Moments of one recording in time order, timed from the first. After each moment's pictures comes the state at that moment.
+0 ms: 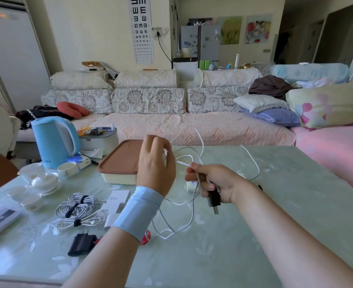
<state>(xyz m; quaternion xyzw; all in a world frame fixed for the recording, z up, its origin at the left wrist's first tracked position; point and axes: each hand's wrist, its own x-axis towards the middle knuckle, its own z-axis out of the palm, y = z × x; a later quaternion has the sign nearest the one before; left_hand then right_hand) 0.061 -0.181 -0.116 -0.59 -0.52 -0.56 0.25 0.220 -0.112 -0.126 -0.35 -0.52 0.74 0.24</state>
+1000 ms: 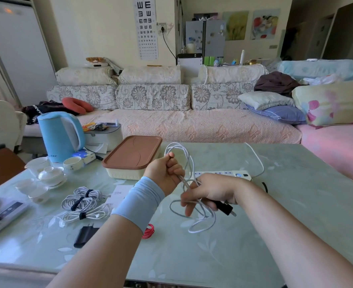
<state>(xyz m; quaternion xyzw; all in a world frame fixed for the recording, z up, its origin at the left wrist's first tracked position) 0.061 -0.162 -0.131 -0.12 -0.29 -0.70 -0.64 0.221 -0.131 -0.126 -0.31 -0.80 0.51 0.00</state>
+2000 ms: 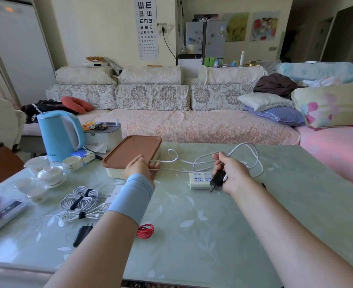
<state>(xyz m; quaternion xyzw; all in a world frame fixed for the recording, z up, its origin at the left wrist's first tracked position) 0.023 -0.165 -0.133 -0.02 -0.48 -0.79 -0.38 0.214 -0.093 -0.135 -0.39 -0.27 0.73 0.49</state>
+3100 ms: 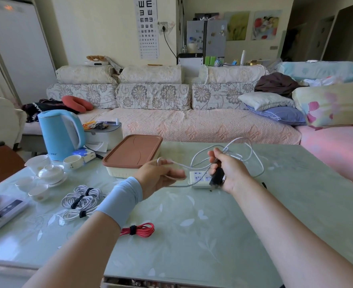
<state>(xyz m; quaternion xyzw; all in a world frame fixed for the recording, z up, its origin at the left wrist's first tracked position) 0.031 -0.186 -0.139 -0.38 -0.51 -0.57 -0.51 0.212 -0.097 -0.133 -0.36 -0.33 0.74 0.46</state>
